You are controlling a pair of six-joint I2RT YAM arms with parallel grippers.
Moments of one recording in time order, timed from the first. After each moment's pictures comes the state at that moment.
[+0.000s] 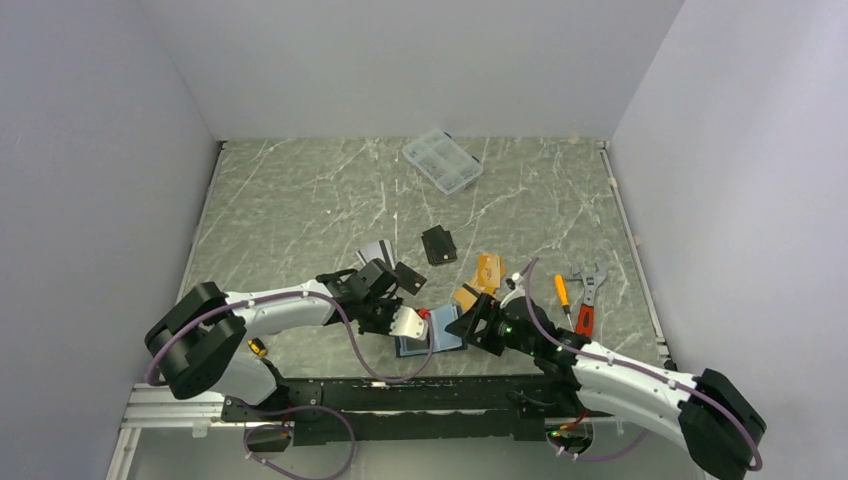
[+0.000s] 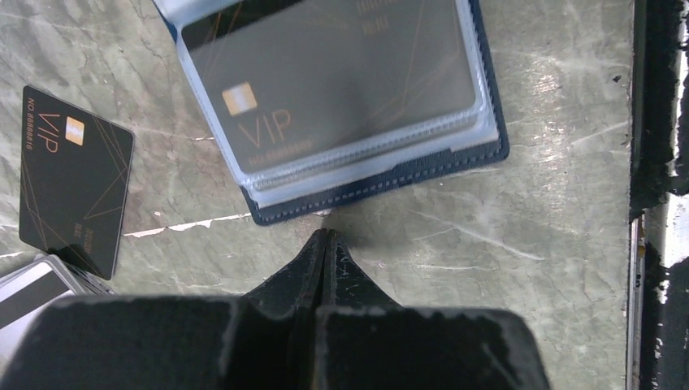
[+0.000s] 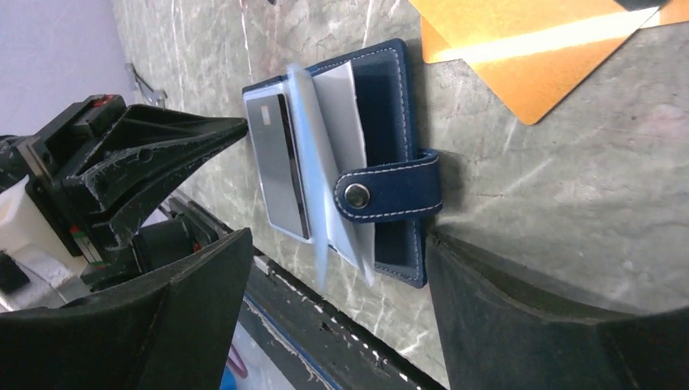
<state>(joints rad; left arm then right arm) -0.87 1.42 0.68 -0.36 0.30 0.91 0.82 0.76 0.10 0.05 -0.05 1.17</state>
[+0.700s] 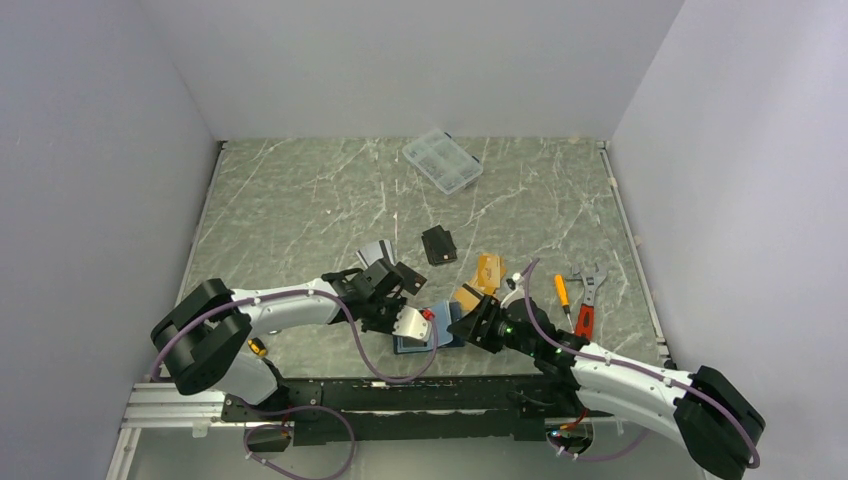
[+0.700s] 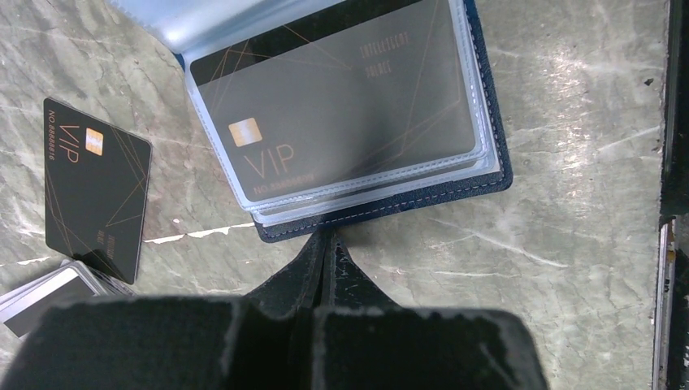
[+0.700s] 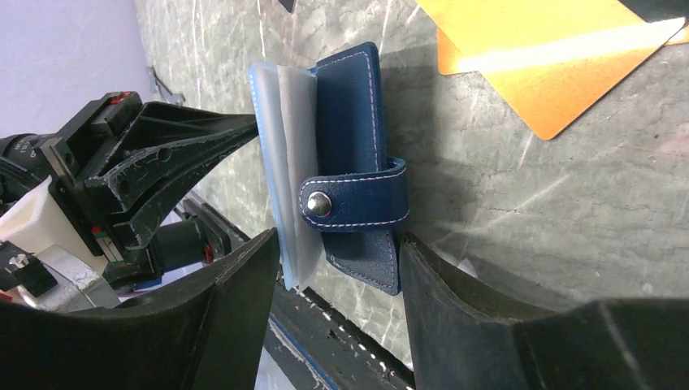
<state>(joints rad) -0.89 1.46 0.71 -0.36 0.25 0.93 0.82 0.80 0.07 0.20 -0.07 1.19</state>
